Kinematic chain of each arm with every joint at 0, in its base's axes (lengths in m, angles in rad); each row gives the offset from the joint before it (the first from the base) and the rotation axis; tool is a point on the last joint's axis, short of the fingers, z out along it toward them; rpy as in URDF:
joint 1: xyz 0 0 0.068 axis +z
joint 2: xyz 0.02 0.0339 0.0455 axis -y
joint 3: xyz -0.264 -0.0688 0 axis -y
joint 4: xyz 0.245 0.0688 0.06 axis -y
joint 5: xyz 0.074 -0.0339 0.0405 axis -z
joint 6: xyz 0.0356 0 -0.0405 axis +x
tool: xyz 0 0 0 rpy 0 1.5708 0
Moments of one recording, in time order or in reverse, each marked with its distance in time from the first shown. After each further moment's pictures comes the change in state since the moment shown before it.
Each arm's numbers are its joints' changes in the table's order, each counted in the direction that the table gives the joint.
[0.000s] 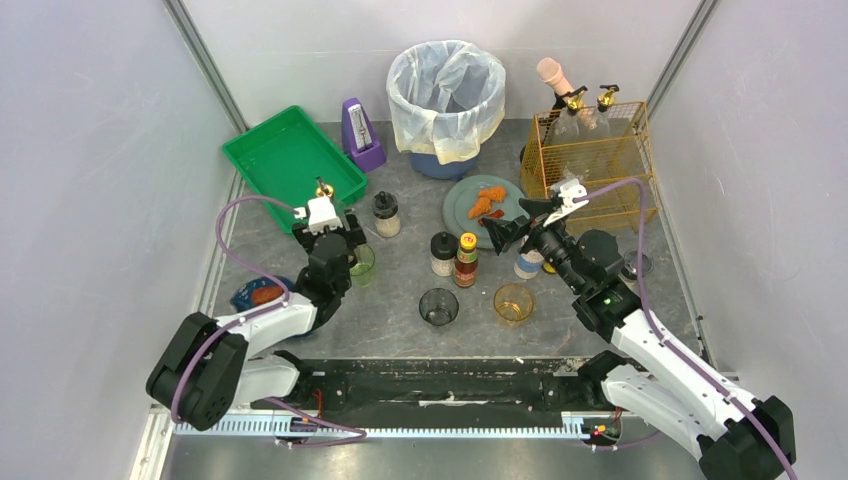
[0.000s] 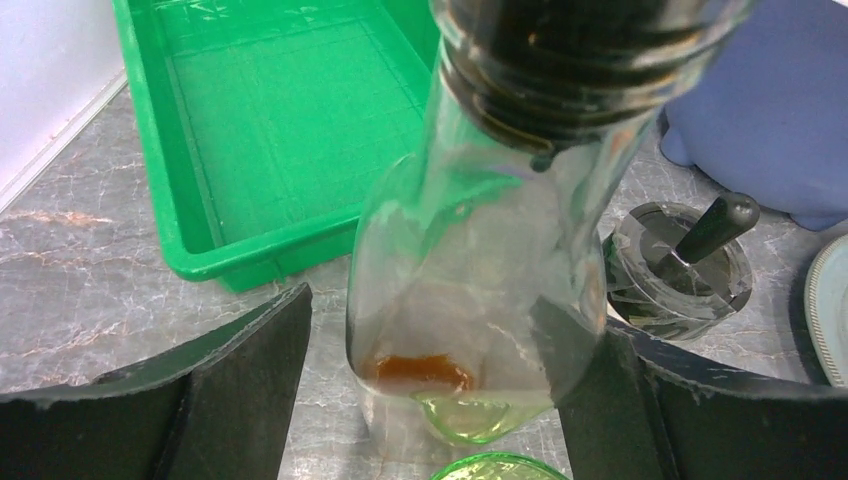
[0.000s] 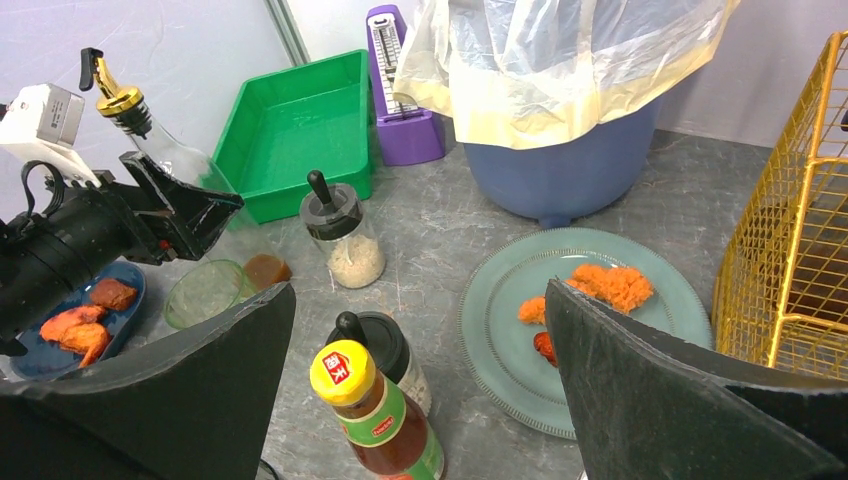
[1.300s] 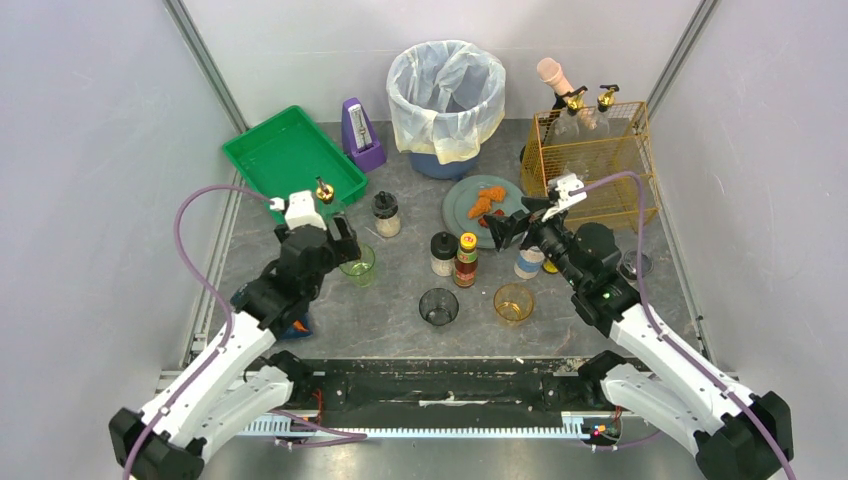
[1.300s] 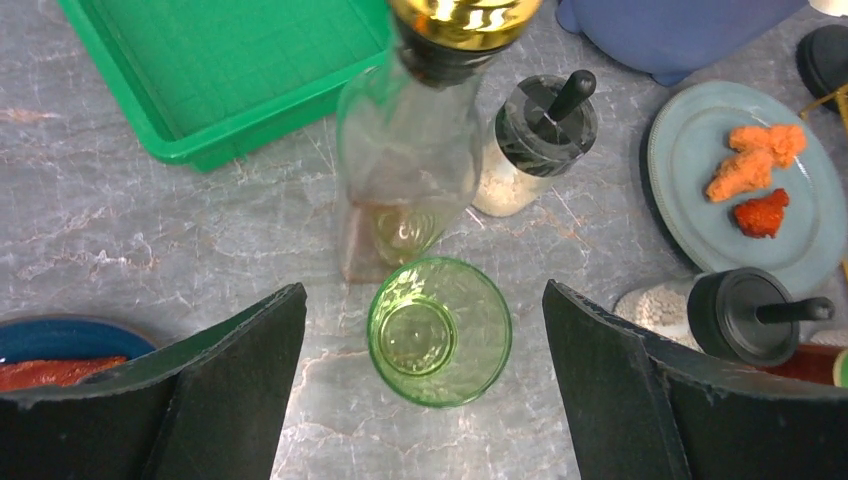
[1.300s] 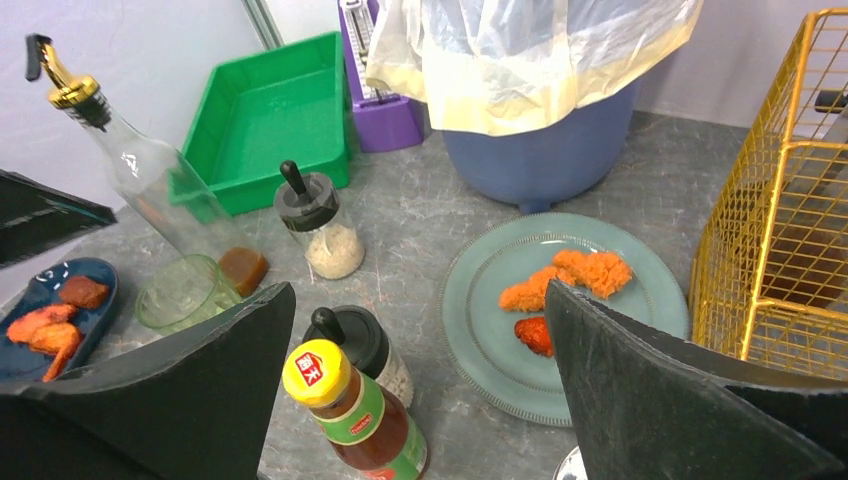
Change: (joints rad) left arm 0.009 0.453 0.317 -1.064 0.295 -0.256; right arm -0.020 -0.045 0.036 -0.055 0.015 -0.014
